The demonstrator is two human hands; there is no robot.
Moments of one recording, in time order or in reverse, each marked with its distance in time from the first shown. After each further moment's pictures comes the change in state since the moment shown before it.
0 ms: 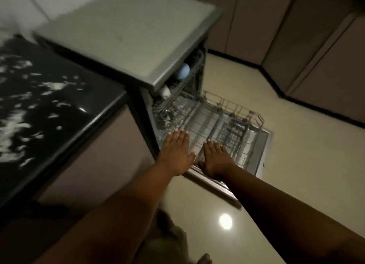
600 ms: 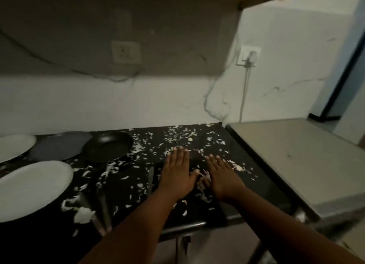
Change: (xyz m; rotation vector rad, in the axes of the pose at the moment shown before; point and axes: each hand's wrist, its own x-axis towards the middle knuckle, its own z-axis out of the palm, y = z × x) left_hand -0.261 -0.281 -0.173 -0.020 0.542 -0.853; right_hand -0.011 -0.408 -0.190 -0.297 0.407 -0.876
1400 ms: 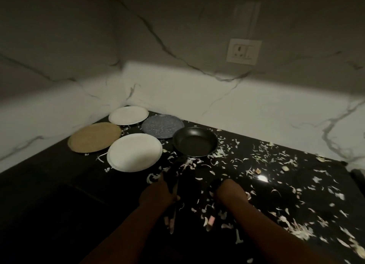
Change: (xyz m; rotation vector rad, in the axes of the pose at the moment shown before) left_hand -0.114 -0.172 -0.033 -0.330 -0.212 -1.062; right_hand 0.129 -0.165 0.025 0.409 -0.464 0.041
